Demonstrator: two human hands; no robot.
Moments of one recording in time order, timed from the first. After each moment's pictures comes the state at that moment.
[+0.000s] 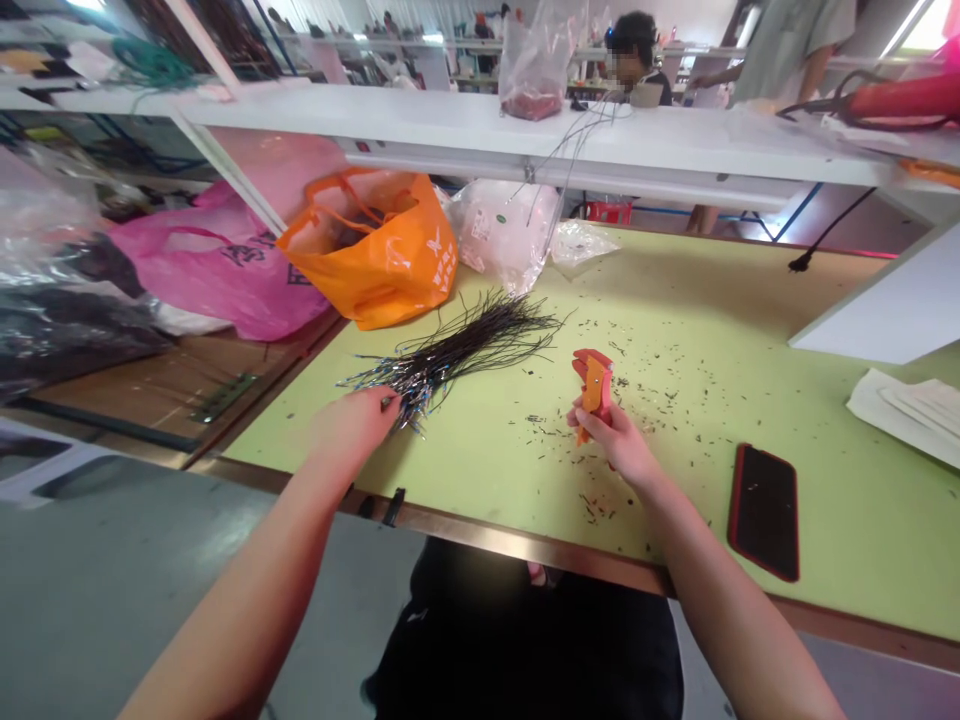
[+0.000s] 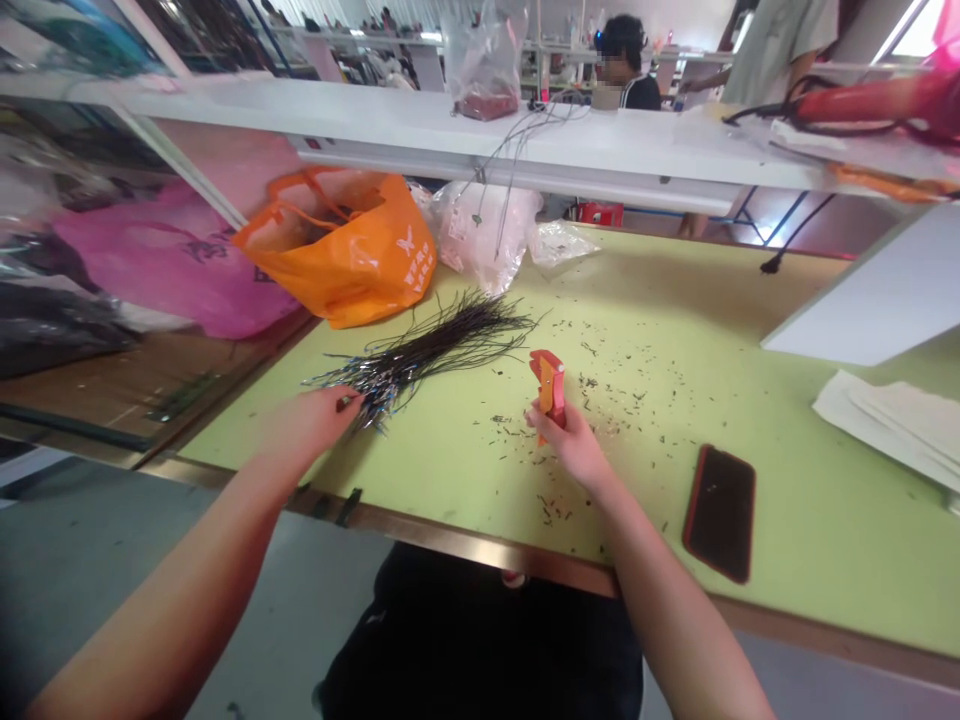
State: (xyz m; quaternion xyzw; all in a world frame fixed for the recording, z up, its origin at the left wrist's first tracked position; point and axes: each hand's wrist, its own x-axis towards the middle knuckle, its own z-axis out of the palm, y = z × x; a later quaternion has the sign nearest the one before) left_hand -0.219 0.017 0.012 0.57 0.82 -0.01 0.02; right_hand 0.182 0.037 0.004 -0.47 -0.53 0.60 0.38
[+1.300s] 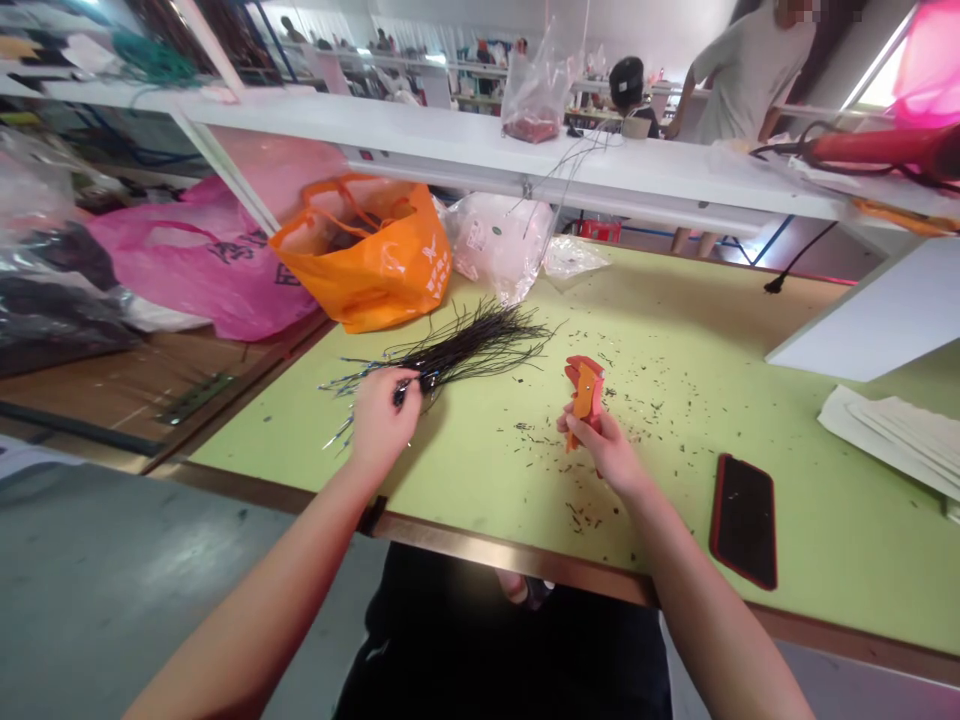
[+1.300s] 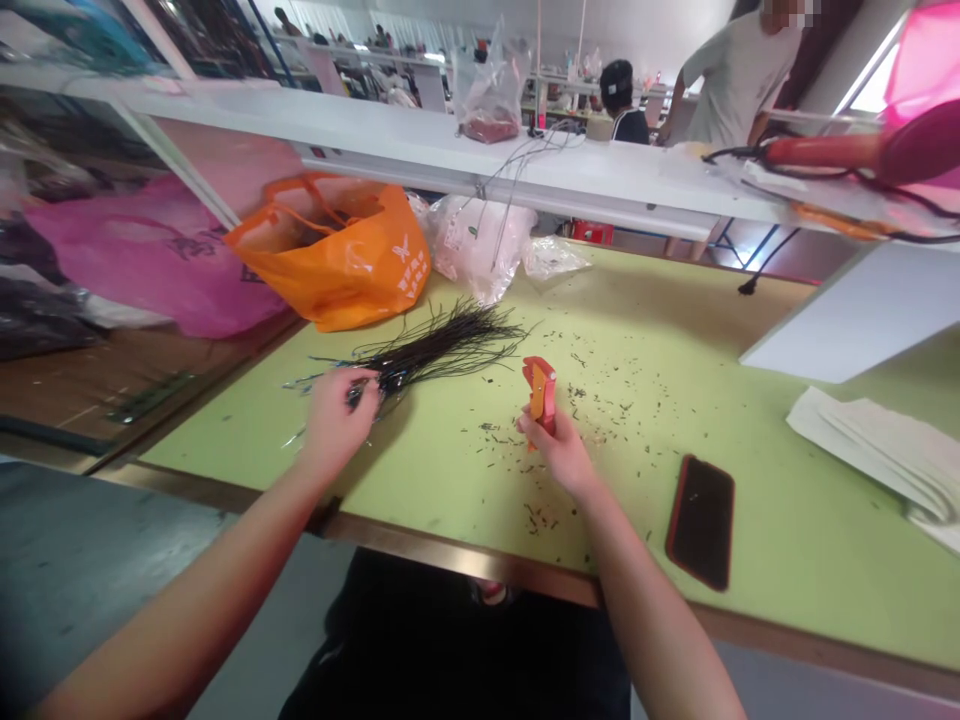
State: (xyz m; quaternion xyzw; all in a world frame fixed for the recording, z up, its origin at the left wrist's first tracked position) left_hand -0.179 0.039 -0.021 0.61 0.68 0.41 -0.04; right_hand 0.181 0.034 0.012 -0.47 -0.54 0.58 0.39
